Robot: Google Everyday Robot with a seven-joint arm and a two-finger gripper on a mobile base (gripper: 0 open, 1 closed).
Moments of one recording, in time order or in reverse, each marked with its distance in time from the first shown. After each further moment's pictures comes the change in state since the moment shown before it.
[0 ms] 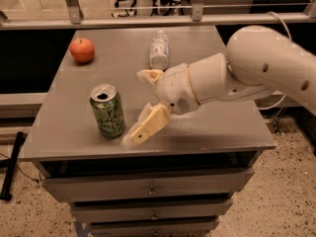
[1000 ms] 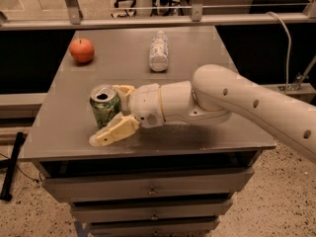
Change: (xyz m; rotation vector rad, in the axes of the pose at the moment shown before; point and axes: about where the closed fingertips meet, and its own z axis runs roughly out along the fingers) arm -0.008 -0.002 0.080 -0.053 -0.251 0.031
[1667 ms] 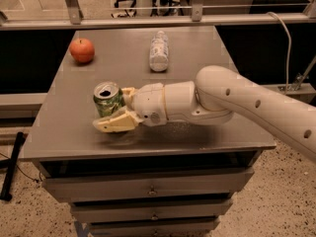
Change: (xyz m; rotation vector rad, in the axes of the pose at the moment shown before) arm 0.006 -0.011 -0.004 0.018 -0.016 0.014
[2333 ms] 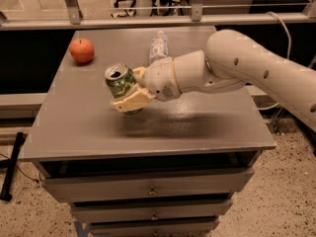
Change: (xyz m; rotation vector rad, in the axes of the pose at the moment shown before) arm -0.016 -0.041 -0.034 0.019 0.146 -0.071
